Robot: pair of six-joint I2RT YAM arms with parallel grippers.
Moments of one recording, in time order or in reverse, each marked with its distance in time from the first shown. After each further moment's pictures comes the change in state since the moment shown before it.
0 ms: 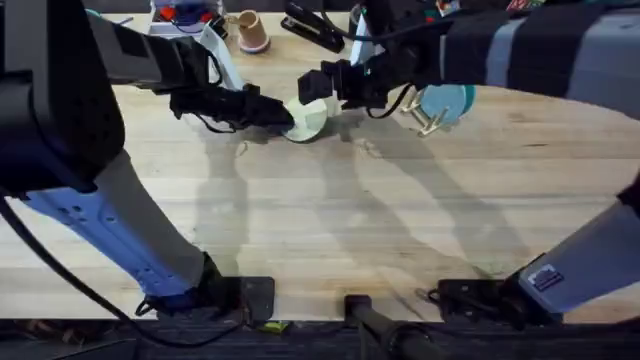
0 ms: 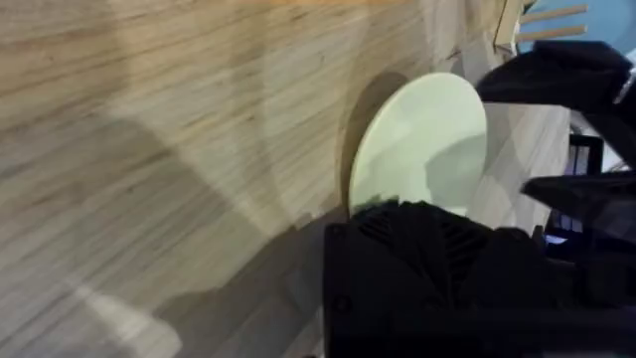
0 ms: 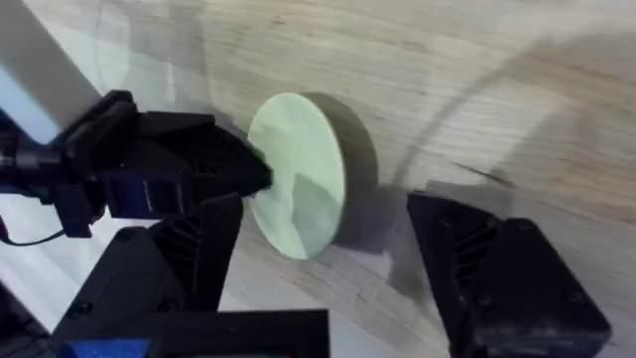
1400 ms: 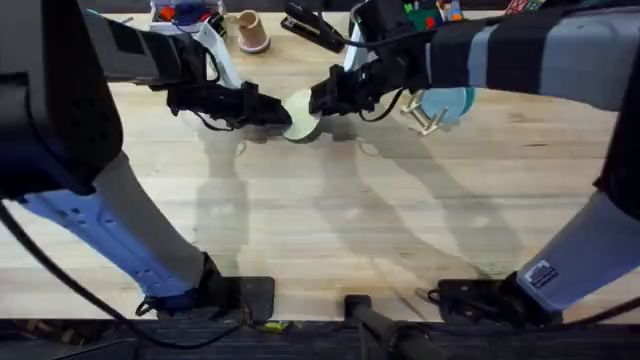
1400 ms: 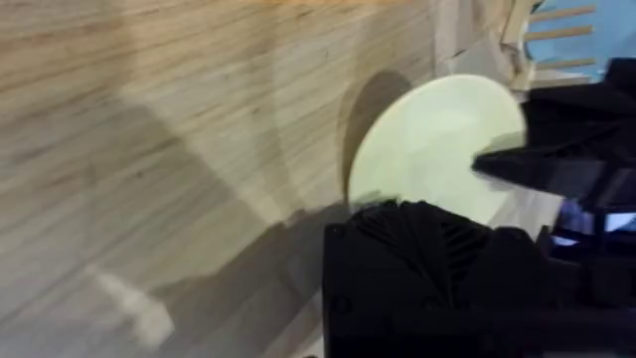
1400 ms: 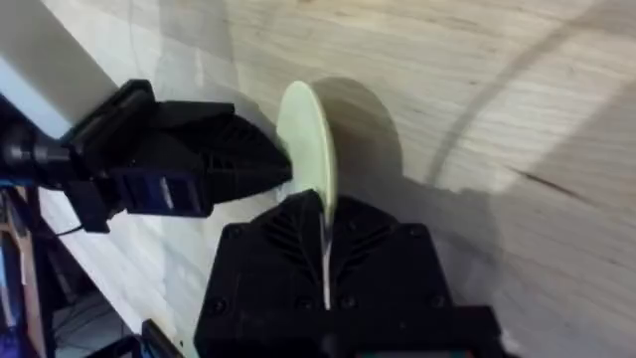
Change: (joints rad) left arm 0.005 -0.011 0.021 -0.044 -0.023 0.000; right arm -0.008 0.067 0.006 0.054 -0.141 0.058
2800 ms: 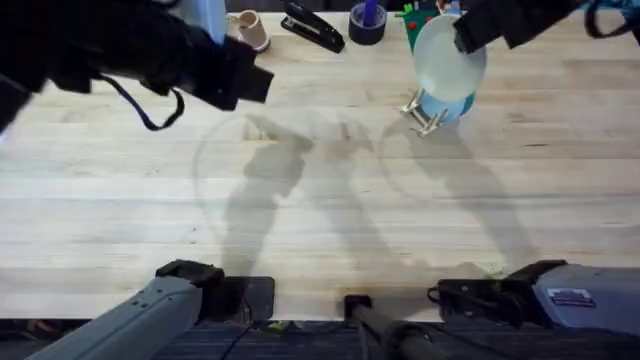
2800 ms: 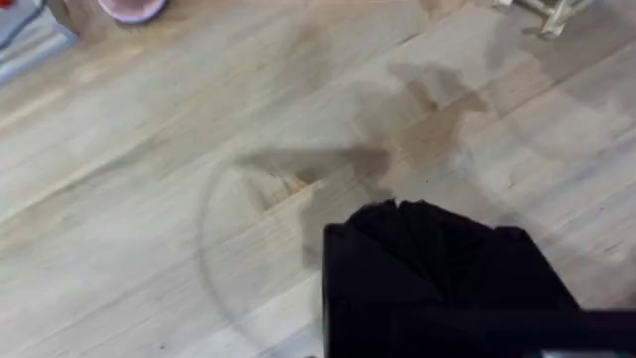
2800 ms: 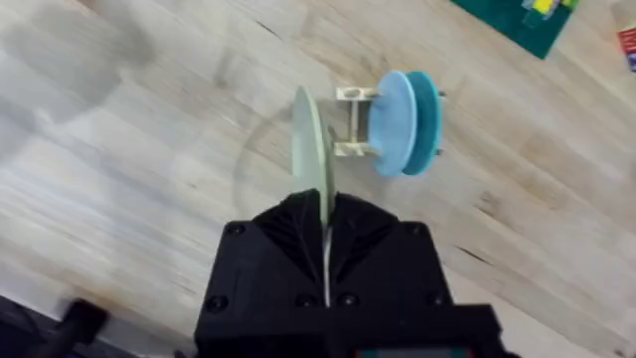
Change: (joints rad) left arm -0.333 -0.823 0.132 -0.424 -0.719 -0.020; right arm -0.114 -0.437 0.553 -1.133 0.529 -0.729
